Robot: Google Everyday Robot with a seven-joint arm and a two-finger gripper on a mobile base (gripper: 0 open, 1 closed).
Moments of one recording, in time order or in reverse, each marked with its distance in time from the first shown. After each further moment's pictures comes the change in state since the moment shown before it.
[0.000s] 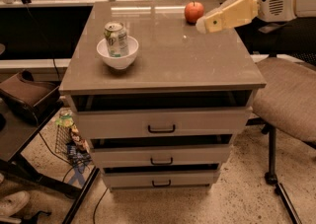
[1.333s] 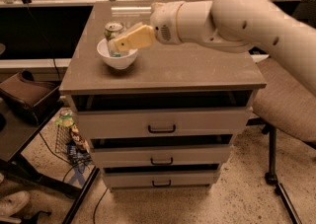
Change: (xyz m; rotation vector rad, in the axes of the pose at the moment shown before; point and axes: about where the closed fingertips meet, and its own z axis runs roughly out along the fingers) arm -0.005 0.089 0.187 -0.167 -0.110 0.052
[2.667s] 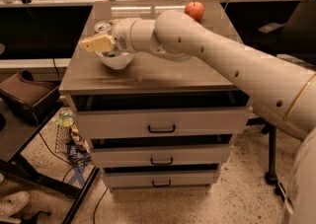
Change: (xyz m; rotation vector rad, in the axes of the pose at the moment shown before) arm 0.024 -0.002 0.138 -0.015 -0.054 0.045
